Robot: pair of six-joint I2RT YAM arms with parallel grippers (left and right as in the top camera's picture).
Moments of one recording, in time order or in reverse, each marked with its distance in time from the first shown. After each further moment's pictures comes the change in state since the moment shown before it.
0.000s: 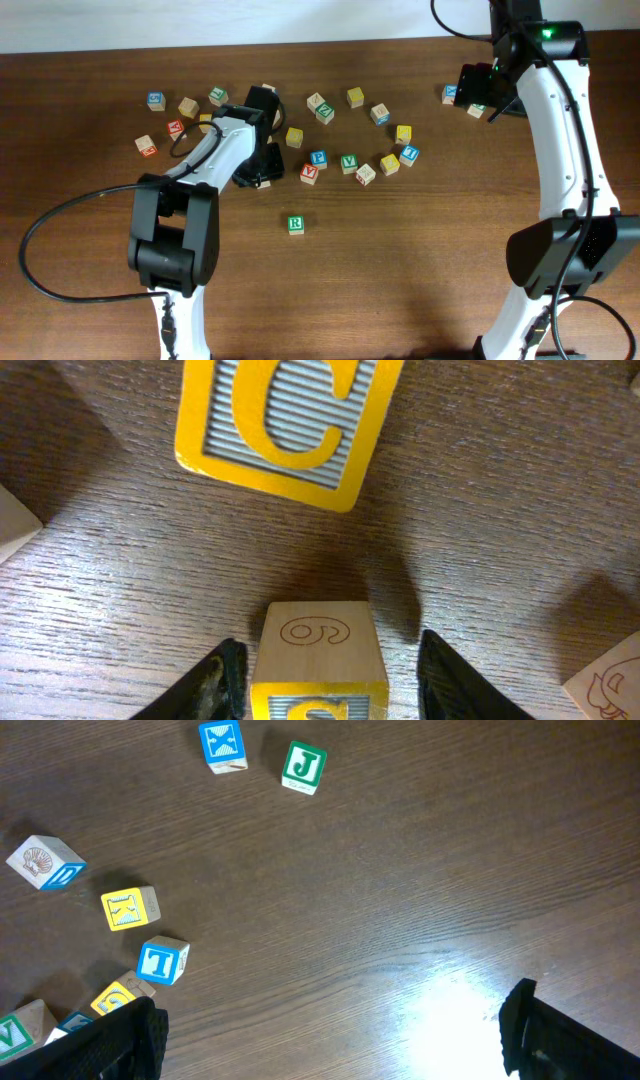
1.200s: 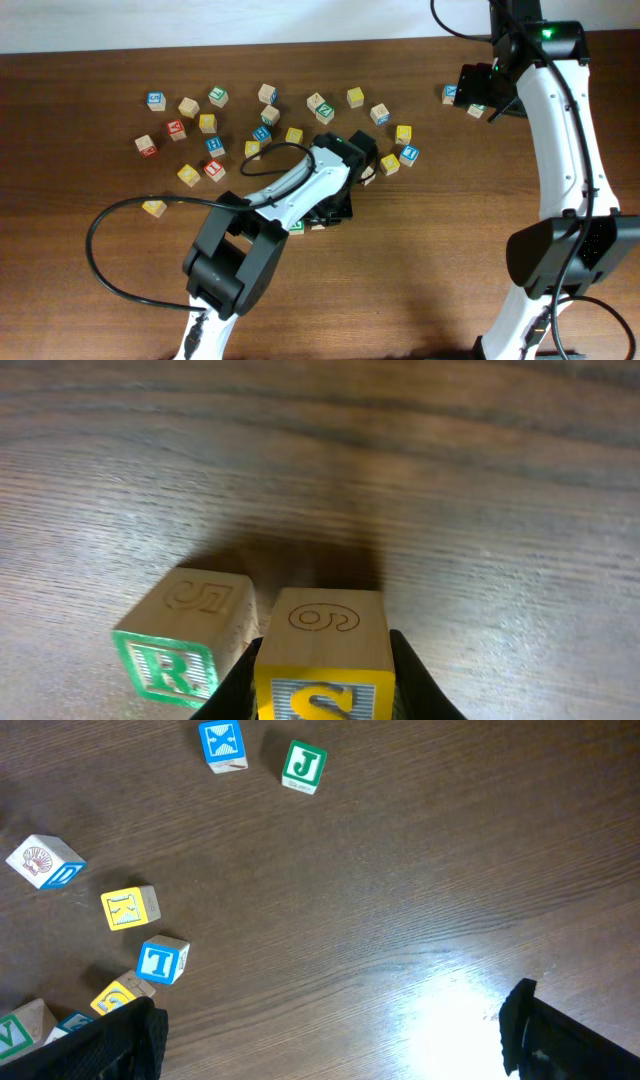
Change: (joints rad) left arm -0.407 0.023 0.061 -0.266 -0.072 -0.270; right arm 0.000 0.000 0.000 -0.001 0.000 -0.002
